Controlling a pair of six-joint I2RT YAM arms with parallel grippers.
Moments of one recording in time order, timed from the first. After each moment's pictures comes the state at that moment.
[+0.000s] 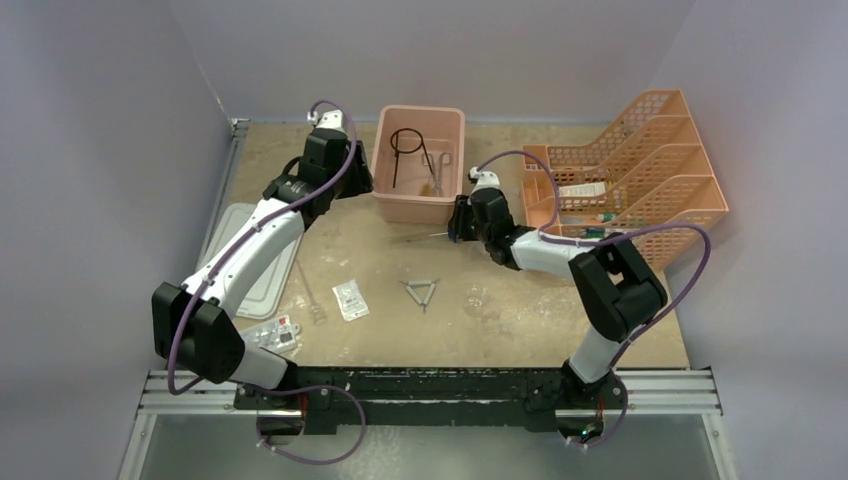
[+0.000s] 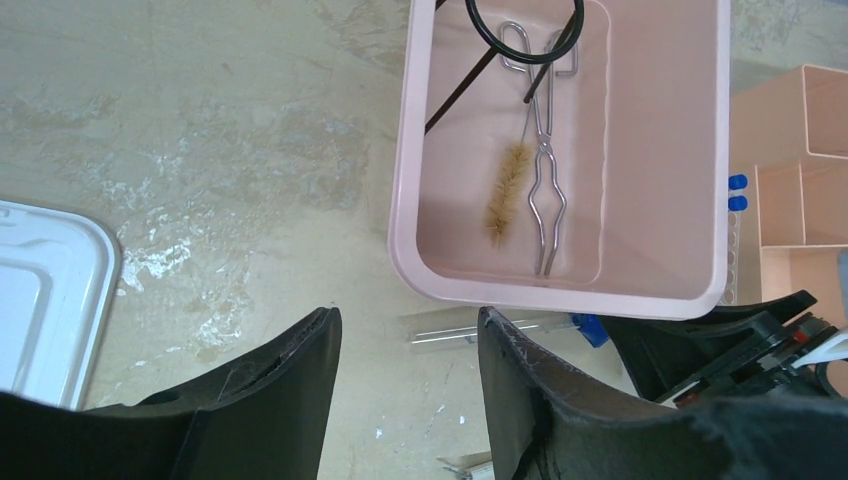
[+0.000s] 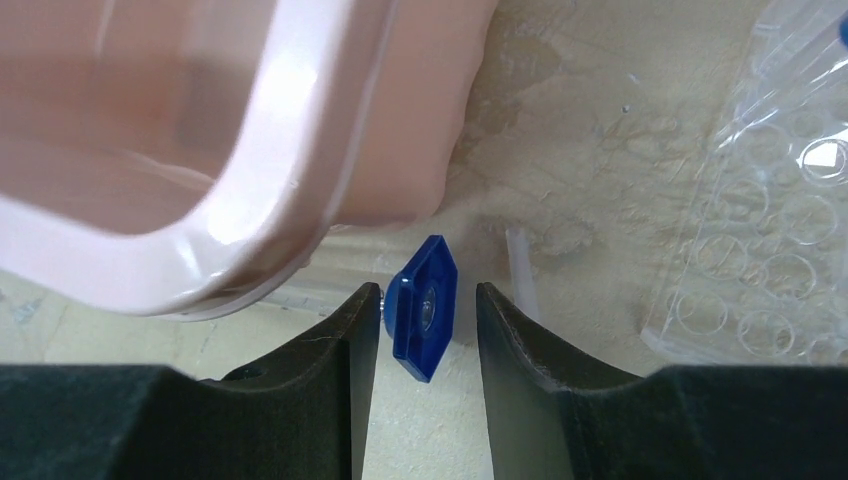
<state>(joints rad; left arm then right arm) -0.40 1.44 1.30 -0.46 -0.19 -0.47 0.56 1.70 0.88 0.24 0.14 0.43</state>
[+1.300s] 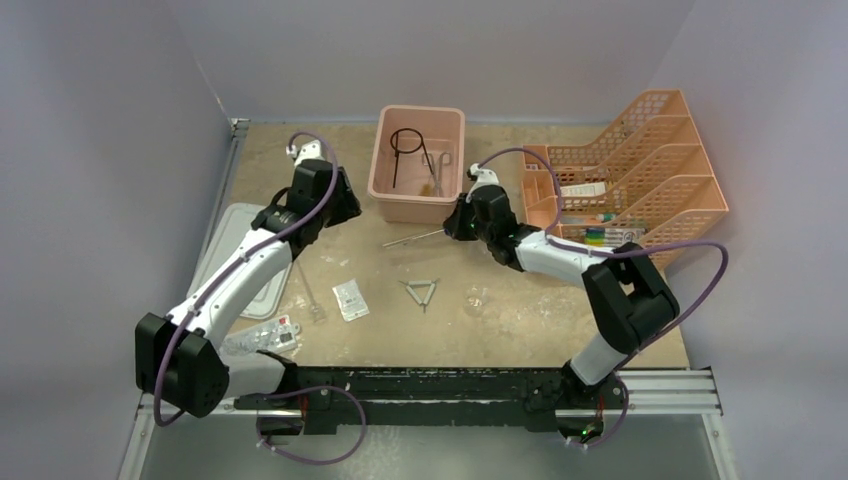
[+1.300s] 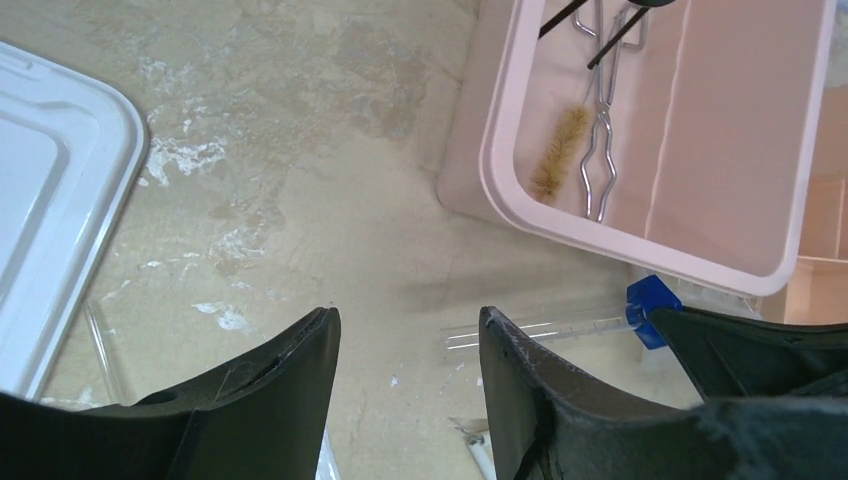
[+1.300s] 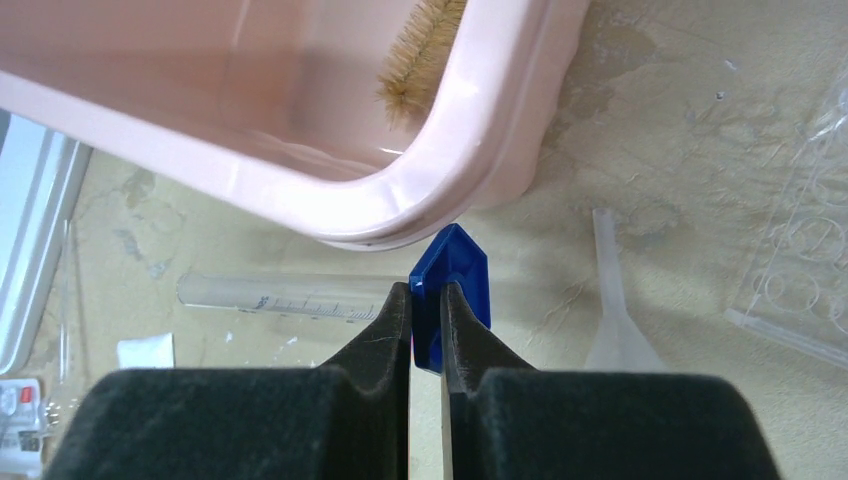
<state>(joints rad) -0.39 1.29 1.07 -0.44 -0.25 -0.62 0.58 1.64 0.89 0.19 0.06 0.51</state>
